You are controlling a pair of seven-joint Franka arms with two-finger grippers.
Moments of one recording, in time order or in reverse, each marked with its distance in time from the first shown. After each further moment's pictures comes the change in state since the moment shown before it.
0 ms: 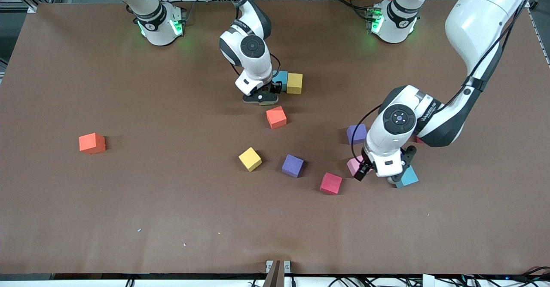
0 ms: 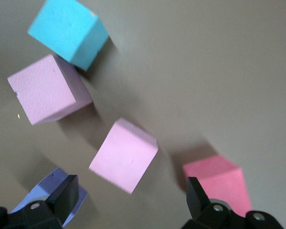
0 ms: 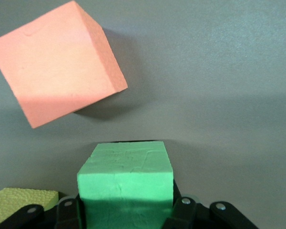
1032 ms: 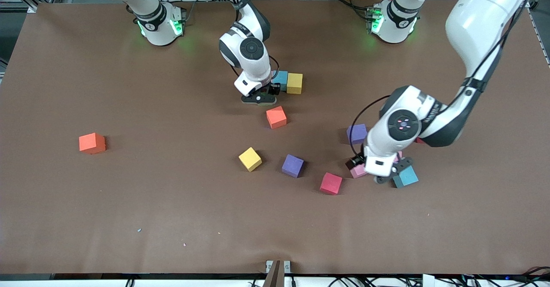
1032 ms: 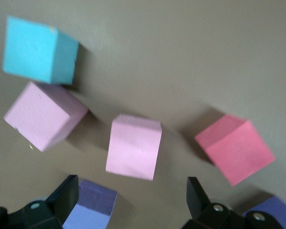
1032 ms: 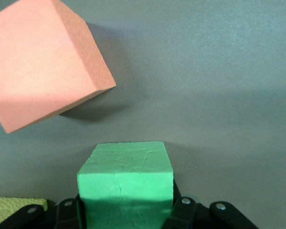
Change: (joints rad) left arm 0.024 -0.011 0.000 0.040 -0.067 -0.047 0.390; right arm 0.000 0.011 0.001 -0.016 0.000 0.025 0.029
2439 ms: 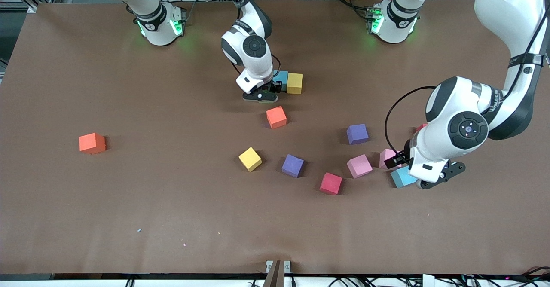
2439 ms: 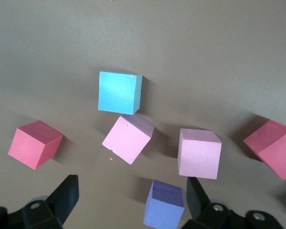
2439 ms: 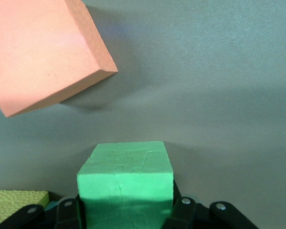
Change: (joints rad) left arm -0.051 -0.129 0.192 0.101 -0.188 -0.240 0.368; right arm 0.018 0.001 0.001 0.000 0.000 -0.008 0.029
